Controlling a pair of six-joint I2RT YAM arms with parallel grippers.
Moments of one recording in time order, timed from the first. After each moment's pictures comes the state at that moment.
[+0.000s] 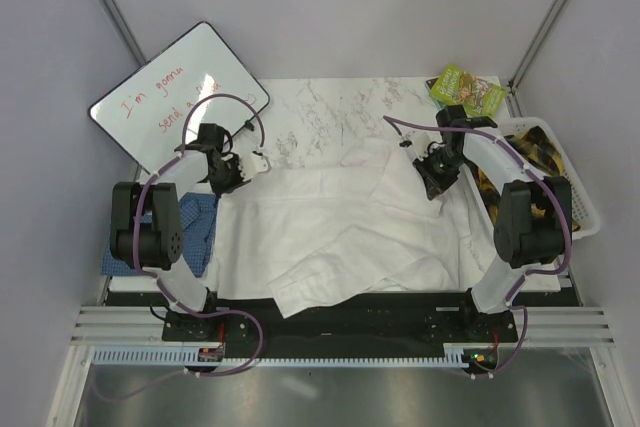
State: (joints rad) left arm -0.05 1.71 1.08 -0.61 0.23 1.15; right arm 0.11 1.74 1.32 -1.00 -0.29 -0.61
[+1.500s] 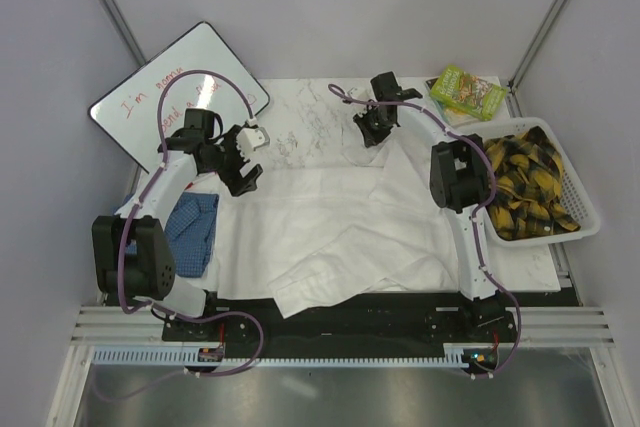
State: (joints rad) left arm -0.06 1.51 1.15 -0.68 0.54 0.93; right arm 0.32 2.44 2.11 -0.76 -0.28 -0.44
